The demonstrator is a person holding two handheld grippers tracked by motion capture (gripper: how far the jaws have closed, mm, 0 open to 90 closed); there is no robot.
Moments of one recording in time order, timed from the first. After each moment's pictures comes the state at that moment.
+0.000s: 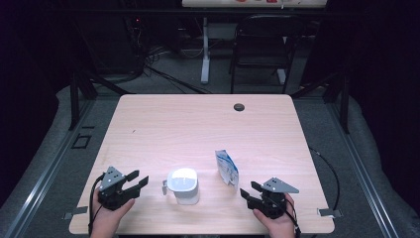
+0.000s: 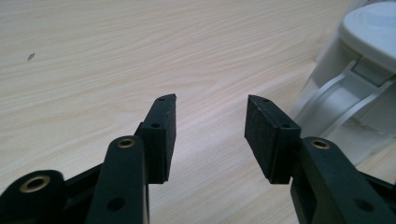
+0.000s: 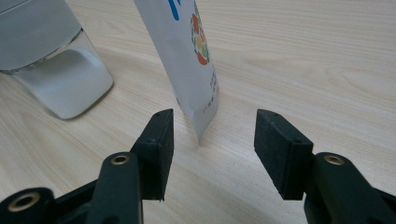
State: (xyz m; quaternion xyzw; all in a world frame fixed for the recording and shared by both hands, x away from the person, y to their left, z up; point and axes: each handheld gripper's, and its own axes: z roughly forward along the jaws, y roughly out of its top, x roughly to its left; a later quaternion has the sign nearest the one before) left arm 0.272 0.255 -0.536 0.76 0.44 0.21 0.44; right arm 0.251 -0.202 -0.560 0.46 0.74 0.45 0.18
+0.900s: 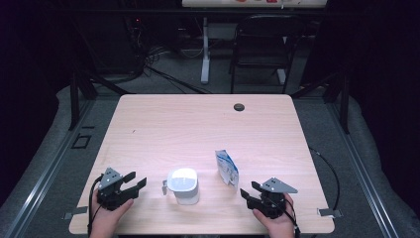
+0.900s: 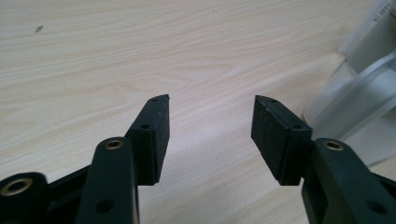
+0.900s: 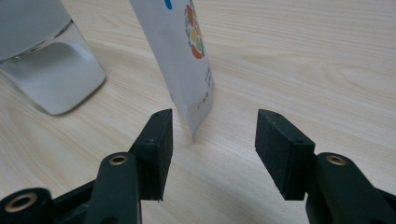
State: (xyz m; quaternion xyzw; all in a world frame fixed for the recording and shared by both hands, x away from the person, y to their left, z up) left arm 0.277 0.264 -0.549 0.74 0.47 0.20 0.43; right arm 0.253 -0.201 -0.565 0.46 0.75 0.44 0.19
